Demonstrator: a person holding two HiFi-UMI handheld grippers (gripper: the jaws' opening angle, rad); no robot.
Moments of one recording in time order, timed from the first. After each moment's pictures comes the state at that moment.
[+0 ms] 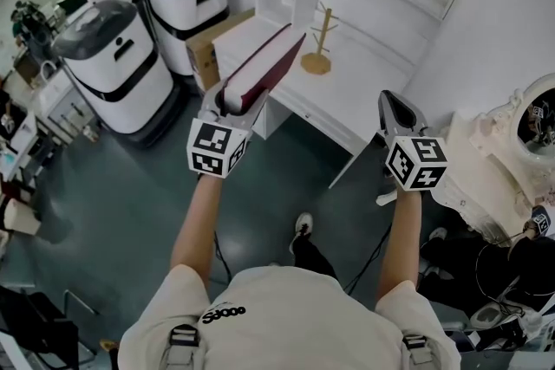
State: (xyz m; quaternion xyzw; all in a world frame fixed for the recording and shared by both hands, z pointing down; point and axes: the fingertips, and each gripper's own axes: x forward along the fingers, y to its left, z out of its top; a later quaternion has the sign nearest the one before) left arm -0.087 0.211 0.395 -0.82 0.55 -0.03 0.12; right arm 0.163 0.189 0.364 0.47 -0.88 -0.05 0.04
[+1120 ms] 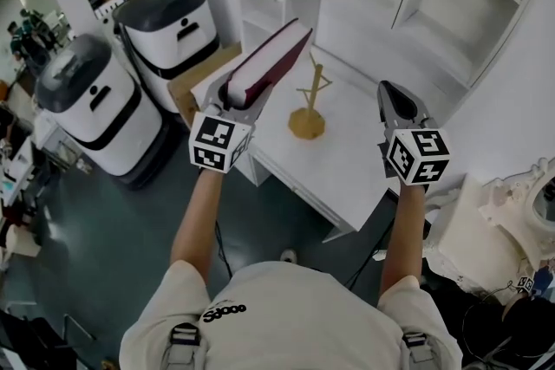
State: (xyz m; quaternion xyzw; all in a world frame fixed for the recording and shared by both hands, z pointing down) left arm -0.060 -0.143 0.343 -0.81 0.56 -0.04 0.15; right arm 0.169 -0.171 0.312 0.44 -0.89 -0.09 0.03
